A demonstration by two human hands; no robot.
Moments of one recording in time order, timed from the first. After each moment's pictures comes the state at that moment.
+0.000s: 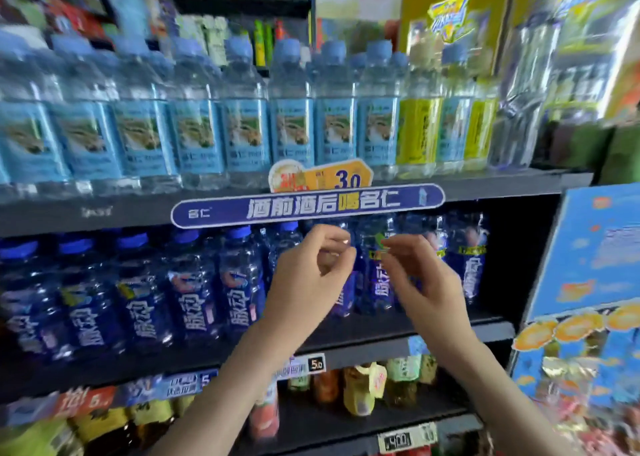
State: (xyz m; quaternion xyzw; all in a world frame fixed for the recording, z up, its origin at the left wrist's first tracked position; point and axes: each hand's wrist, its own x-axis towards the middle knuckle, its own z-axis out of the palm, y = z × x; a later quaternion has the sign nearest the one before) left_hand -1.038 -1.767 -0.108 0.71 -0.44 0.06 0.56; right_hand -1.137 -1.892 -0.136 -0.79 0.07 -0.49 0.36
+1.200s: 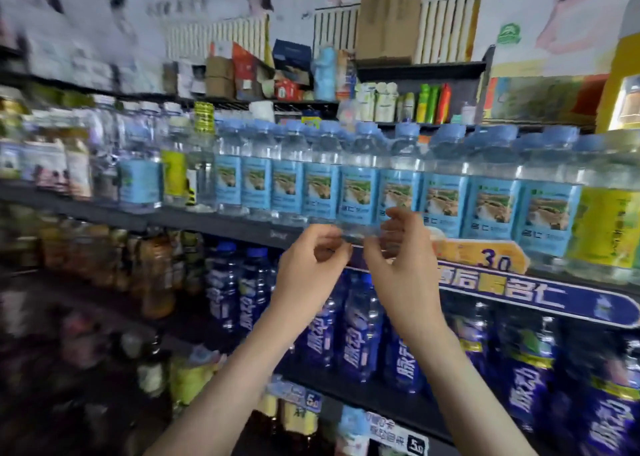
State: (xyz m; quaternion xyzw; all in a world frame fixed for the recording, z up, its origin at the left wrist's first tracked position) left_hand -0.998 -1.697 -0.043 0.72 -0.22 0.20 0.63; right_hand -1.035 -1.812 -0.034 -0.78 -0.07 -0.48 0.39
